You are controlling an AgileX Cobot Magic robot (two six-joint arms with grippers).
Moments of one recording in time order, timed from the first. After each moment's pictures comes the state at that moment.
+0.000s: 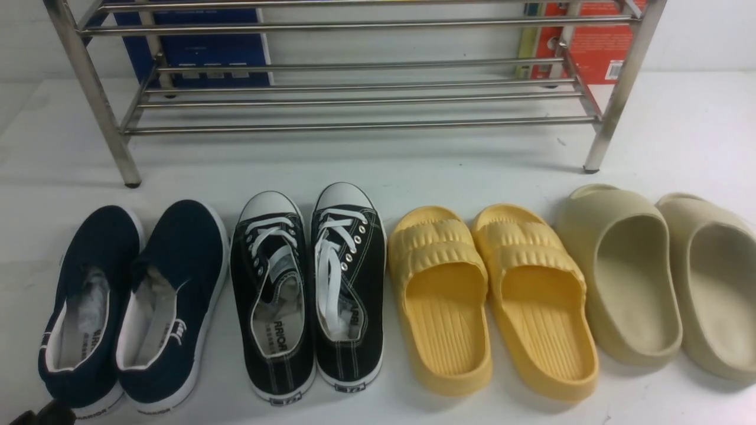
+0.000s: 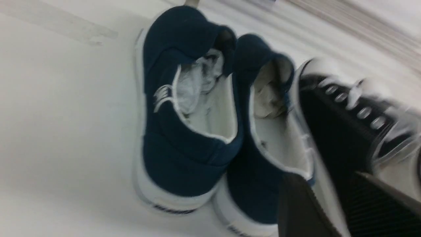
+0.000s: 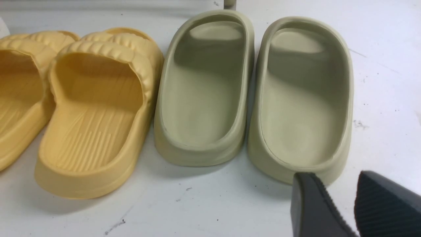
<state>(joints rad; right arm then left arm) 0.02 -0.01 0.02 0.06 0.38 -0.01 0.06 -0.01 0.03 -0.26 0.30 -0.28</state>
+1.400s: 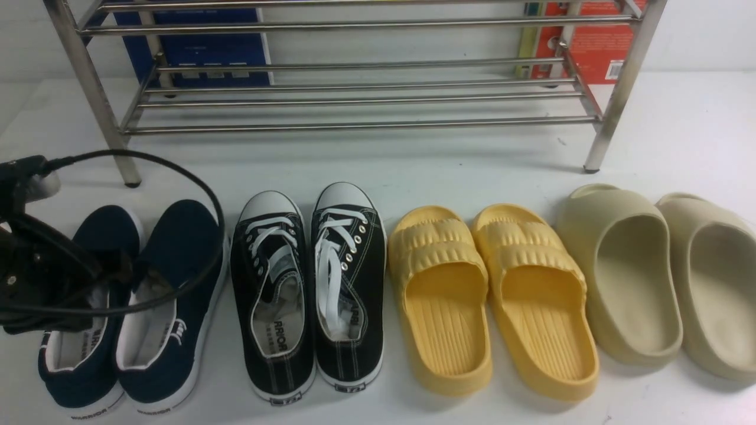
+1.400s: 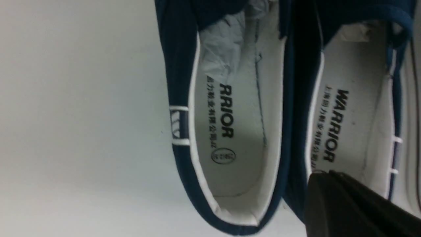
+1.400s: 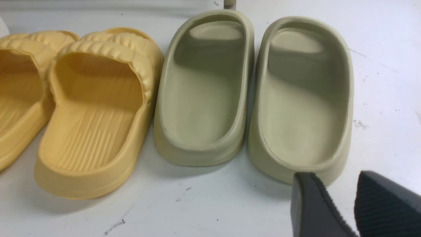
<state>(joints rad) 0.02 -0.01 0.02 0.06 0.38 -0.01 0.06 1.31 -0.85 -0.03 0.83 -0.19</state>
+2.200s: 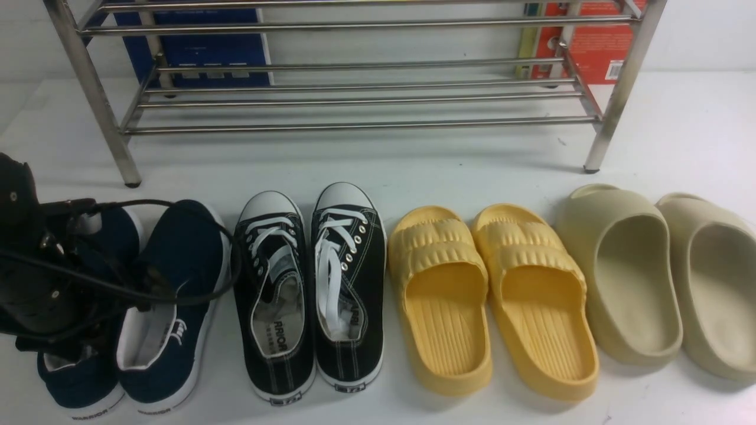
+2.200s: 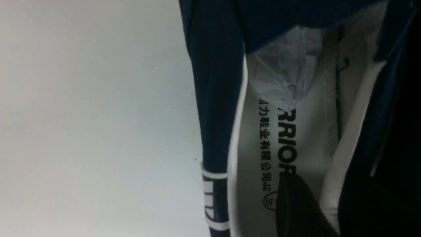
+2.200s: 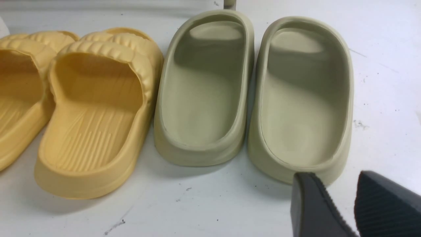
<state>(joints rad) 0.02 -0.01 0.02 0.06 0.38 -0.01 0.06 1.55 -0.87 0.03 0.79 -0.19</state>
